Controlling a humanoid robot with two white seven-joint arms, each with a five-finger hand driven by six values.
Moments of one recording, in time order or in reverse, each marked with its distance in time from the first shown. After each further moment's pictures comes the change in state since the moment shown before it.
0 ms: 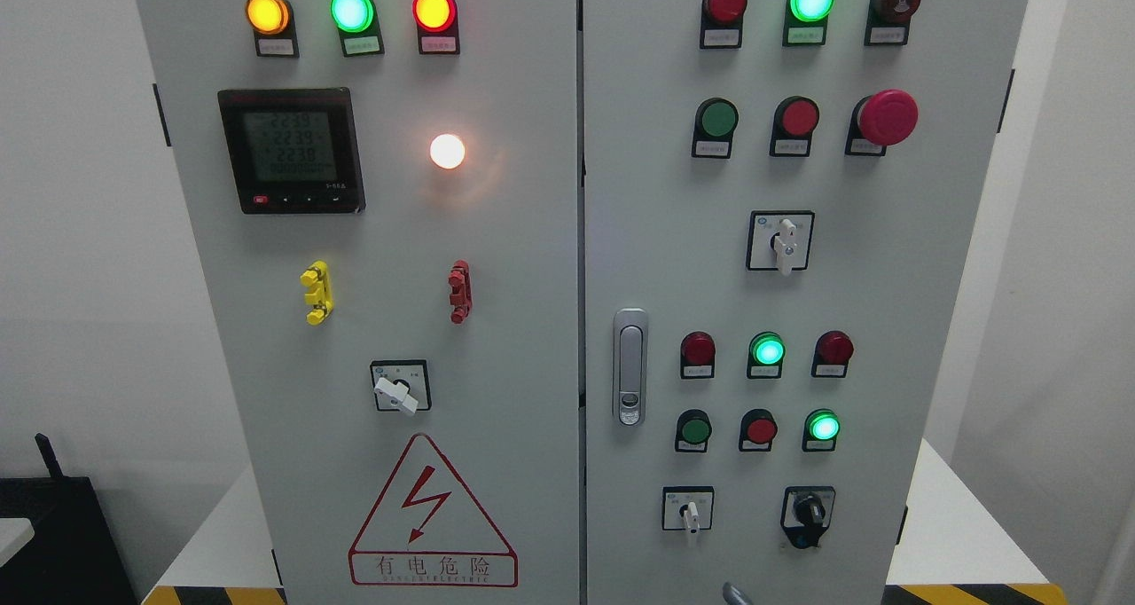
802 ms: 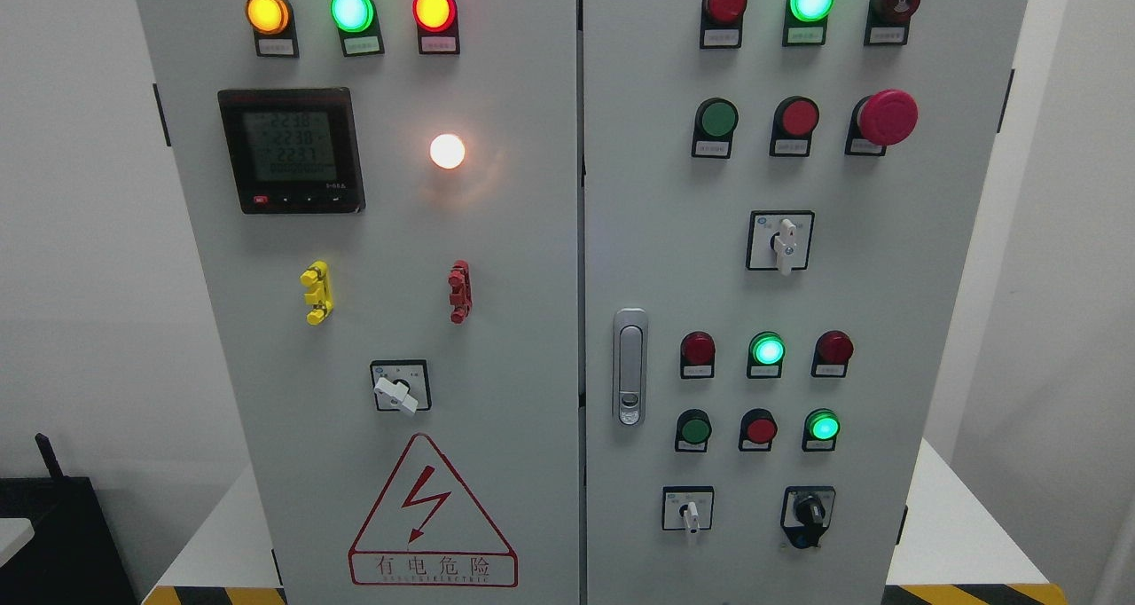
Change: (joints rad) left arm 0.000 0.000 0.000 0.000 0.000 0.000 0.000; right arm 0.011 0.003 -0.022 0.028 -0.288 0.050 0.105
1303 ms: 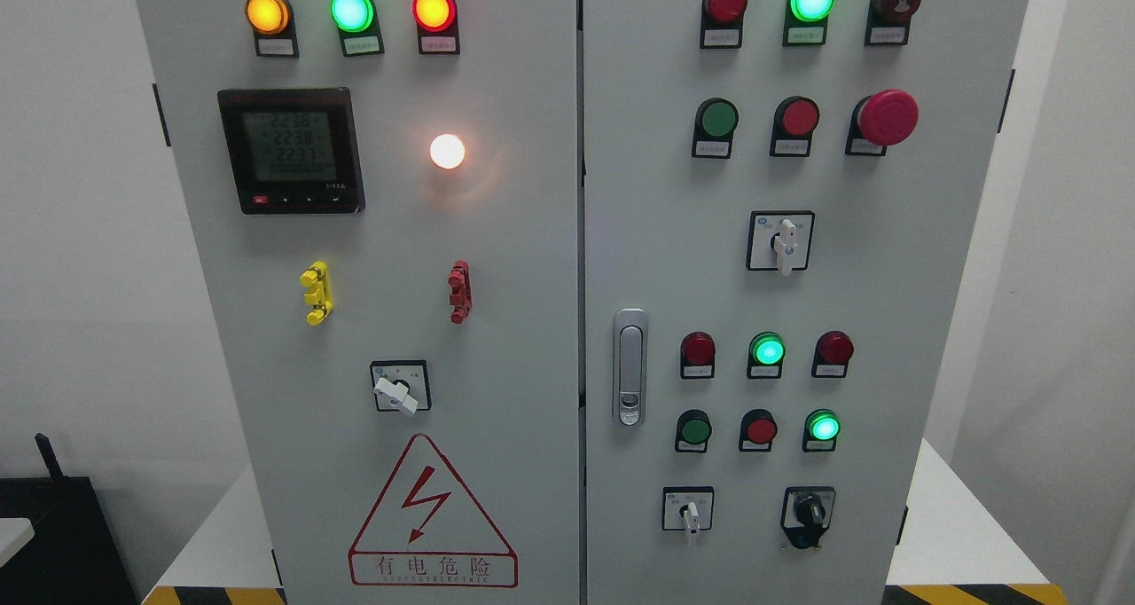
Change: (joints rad) left arm 0.000 0.000 0.000 0.000 0.000 0.000 0.000; right arm -0.006 -0.001 -0.021 0.002 -0.002 0.007 0.007
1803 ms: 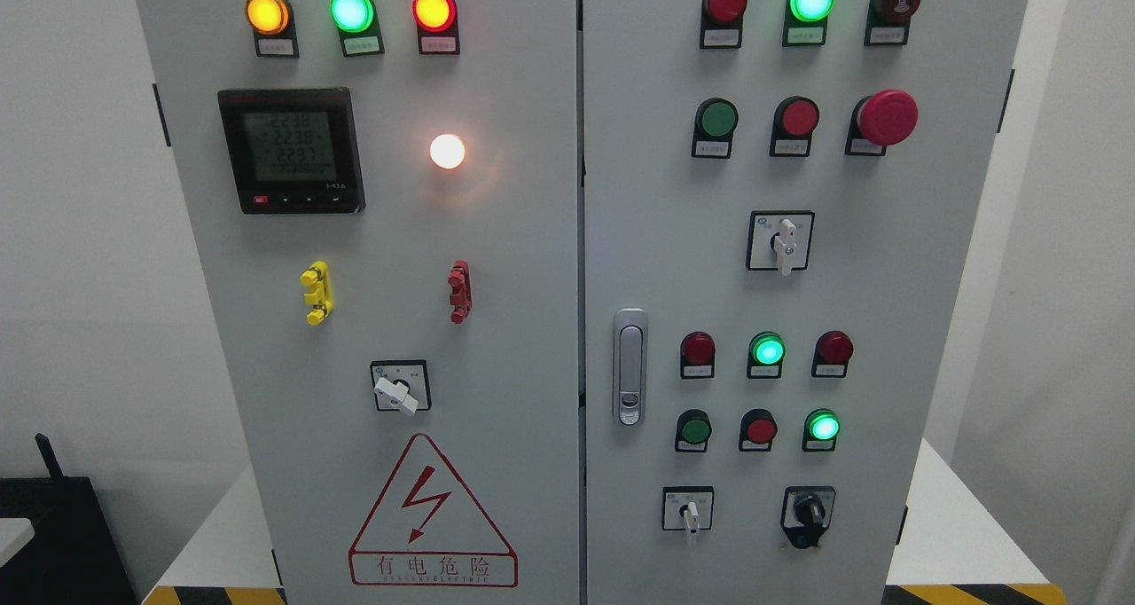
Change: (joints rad) left arm 0.000 0.000 0.000 0.000 0.000 0.000 0.000; right arm 0.017 -0.002 0.000 -0.005 0.000 0.012 0.004
